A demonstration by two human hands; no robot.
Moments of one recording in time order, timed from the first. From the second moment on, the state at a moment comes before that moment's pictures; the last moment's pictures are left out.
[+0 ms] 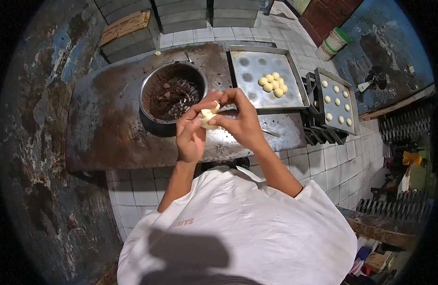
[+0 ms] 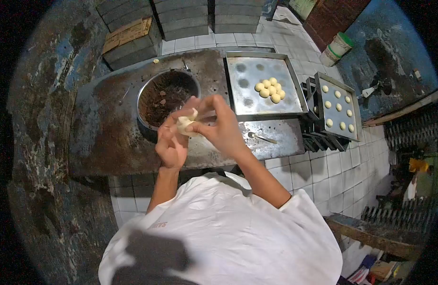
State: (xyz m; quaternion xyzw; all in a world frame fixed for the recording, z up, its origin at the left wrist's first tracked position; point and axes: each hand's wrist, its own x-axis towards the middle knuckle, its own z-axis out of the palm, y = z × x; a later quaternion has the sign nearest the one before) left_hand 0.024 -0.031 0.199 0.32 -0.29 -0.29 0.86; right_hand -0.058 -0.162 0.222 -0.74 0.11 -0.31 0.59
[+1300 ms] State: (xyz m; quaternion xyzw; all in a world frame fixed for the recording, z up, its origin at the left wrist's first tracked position) left_hand 0.017 -0.043 0.175 0.37 -0.18 -0.21 0.89; right_hand -0.040 -0.164 0.215 -0.85 0.04 -0.43 0.30
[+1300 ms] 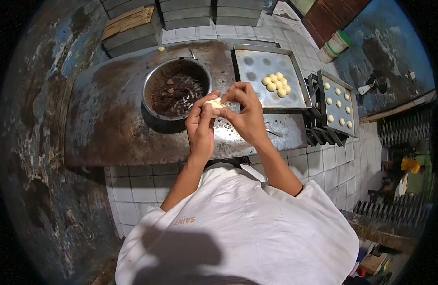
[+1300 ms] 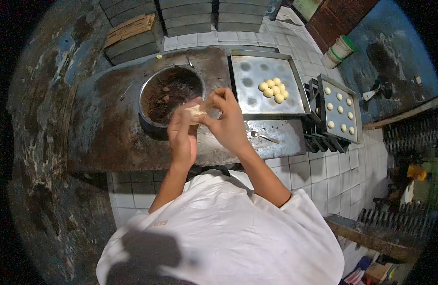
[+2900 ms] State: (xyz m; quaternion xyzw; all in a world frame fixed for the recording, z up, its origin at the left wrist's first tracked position) left_hand -0.180 -0.013 0.027 0.77 0.23 -0.04 0.60; right_hand -0.015 -0.510 -0.034 -0.96 0.09 0.09 0.26
